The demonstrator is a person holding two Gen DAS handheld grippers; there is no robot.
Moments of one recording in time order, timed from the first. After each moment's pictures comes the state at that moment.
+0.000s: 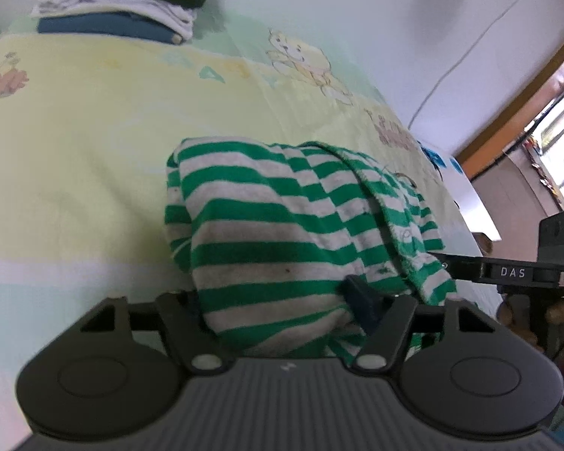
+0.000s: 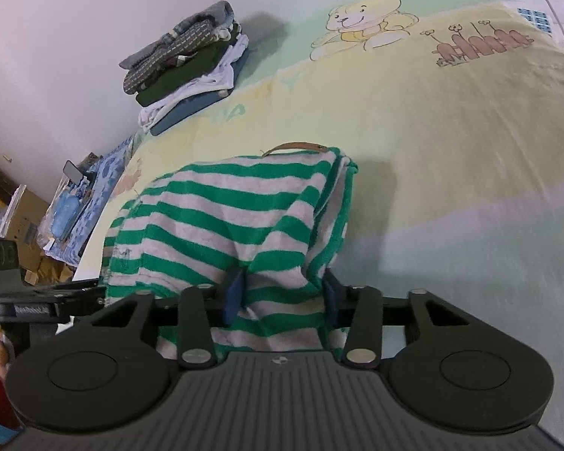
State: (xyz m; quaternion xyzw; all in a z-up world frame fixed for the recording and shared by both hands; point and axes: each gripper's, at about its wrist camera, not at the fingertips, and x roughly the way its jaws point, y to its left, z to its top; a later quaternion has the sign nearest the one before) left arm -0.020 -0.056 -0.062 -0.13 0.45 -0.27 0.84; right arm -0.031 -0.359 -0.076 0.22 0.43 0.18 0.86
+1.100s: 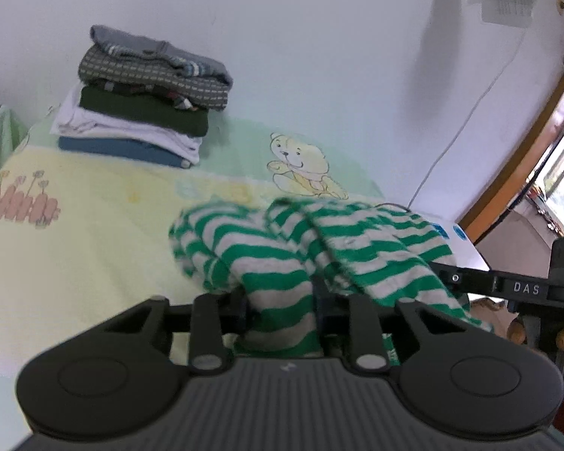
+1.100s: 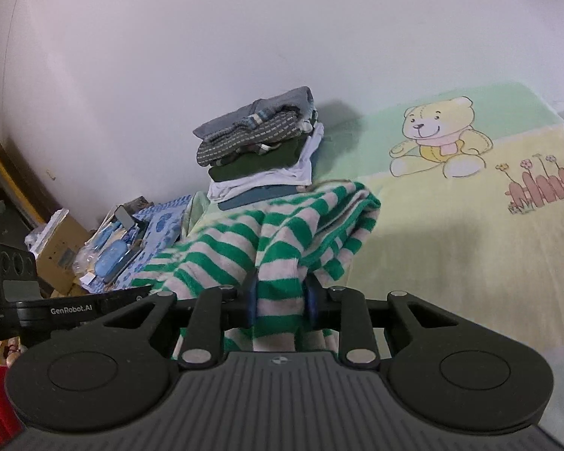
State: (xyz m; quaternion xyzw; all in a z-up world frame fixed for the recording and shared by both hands) left arm 0.003 -0.034 0.042 -0.13 0.35 -0.24 0.89; right arm -0.005 -0.333 0.015 0.20 0.32 0.23 0.90
